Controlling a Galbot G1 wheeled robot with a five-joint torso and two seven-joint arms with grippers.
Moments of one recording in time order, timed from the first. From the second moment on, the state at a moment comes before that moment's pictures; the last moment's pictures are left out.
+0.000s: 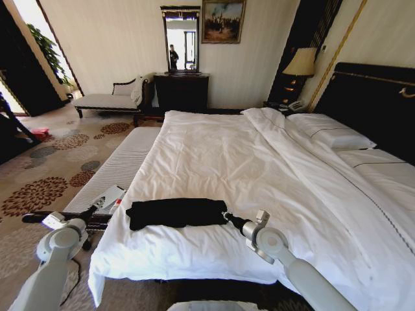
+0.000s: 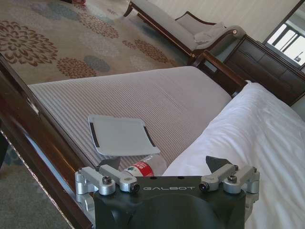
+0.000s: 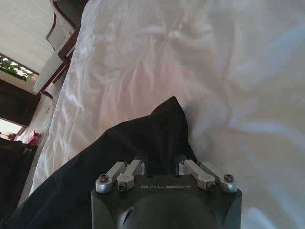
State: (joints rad) left arm 1.29 -1.06 -0.92 -1.75 -1.24 0.45 -0.38; right arm -1.17 0.95 0.14 2.00 1.58 -0.31 0.57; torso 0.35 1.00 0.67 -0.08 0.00
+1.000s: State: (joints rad) left arm 1.39 -1.10 -0.75 -1.88 -1.25 0.50 -0.41; right arm -1.15 0.92 0.18 2.01 1.54 -0.28 0.60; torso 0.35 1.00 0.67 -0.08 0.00
